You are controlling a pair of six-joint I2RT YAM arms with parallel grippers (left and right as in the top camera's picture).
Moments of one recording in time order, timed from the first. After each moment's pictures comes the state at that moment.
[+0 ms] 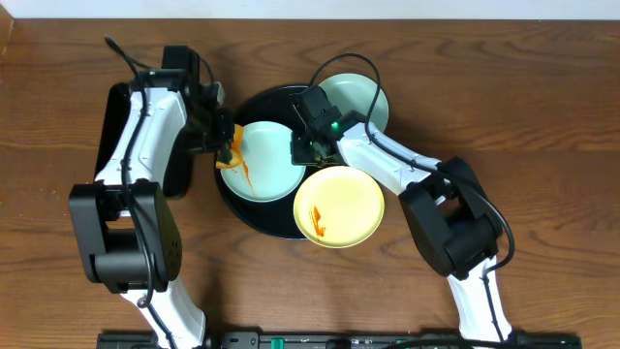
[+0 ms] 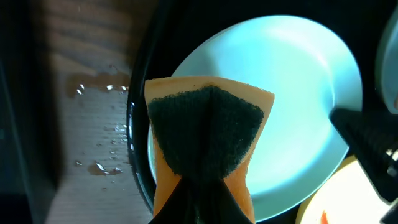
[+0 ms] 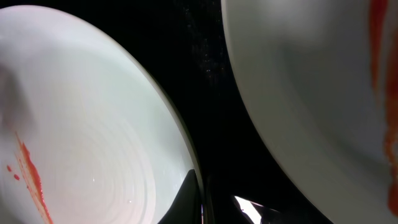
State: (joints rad) left arm 0.02 1.93 1.52 -1.04 0.23 -0.14; right arm 0.64 2.23 1.62 -0.53 -0.15 0.62
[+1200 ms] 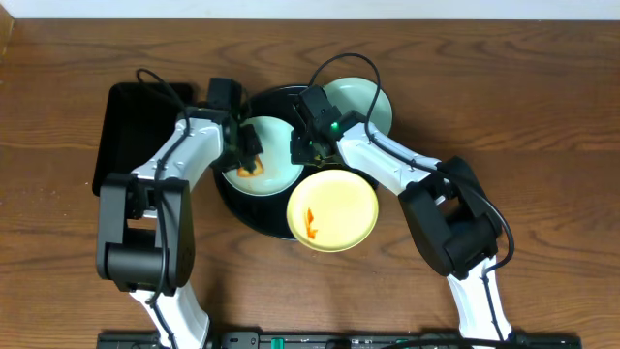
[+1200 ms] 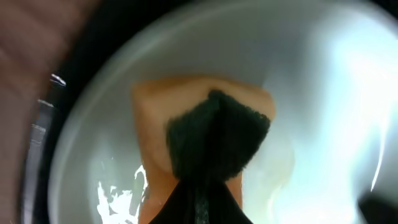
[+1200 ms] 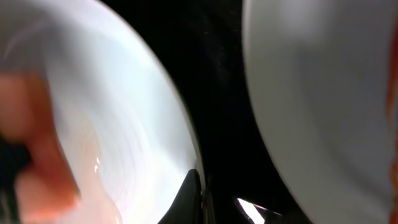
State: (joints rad) left arm -0.11 1.93 1.24 -0.61 0.09 -0.50; right arm 0.64 2.23 1.62 -0.52 -0.15 0.62
